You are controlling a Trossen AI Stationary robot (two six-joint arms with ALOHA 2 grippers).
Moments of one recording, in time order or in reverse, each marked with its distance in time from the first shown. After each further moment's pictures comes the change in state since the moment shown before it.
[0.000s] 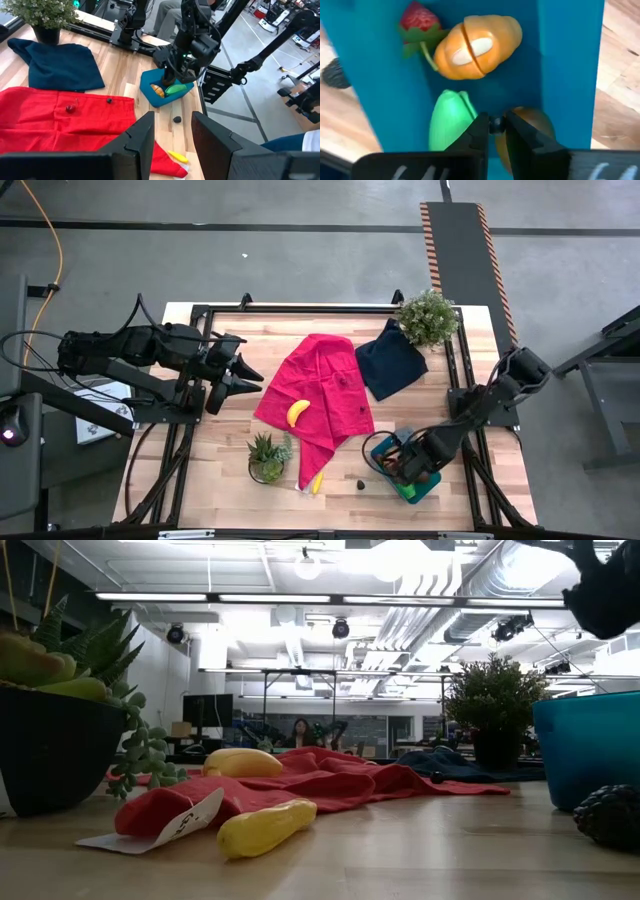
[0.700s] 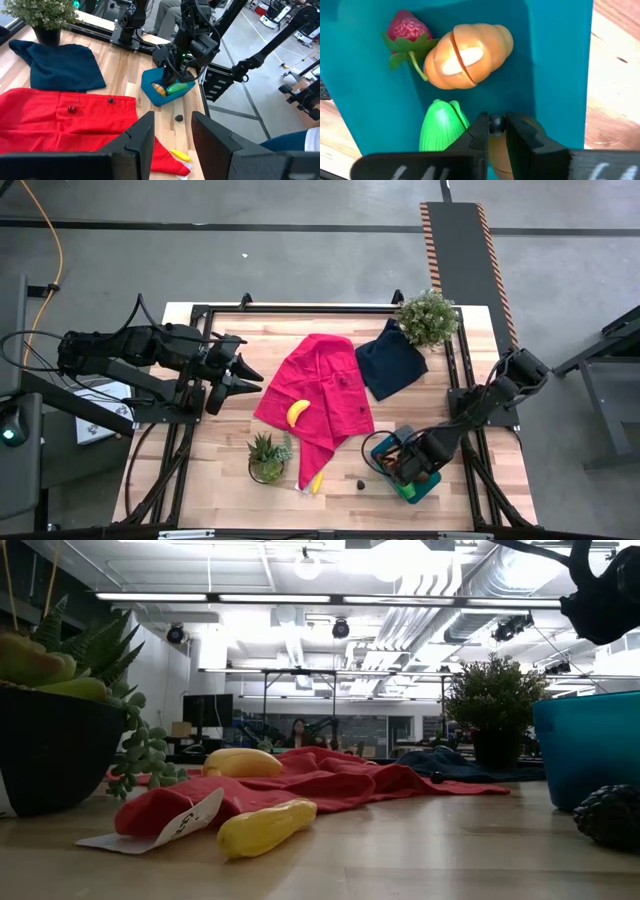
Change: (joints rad) left arm 0.000 0.000 0.000 -0.006 0.000 0.022; right arm -0.002 0.017 0.000 -0.019 0.016 -0.002
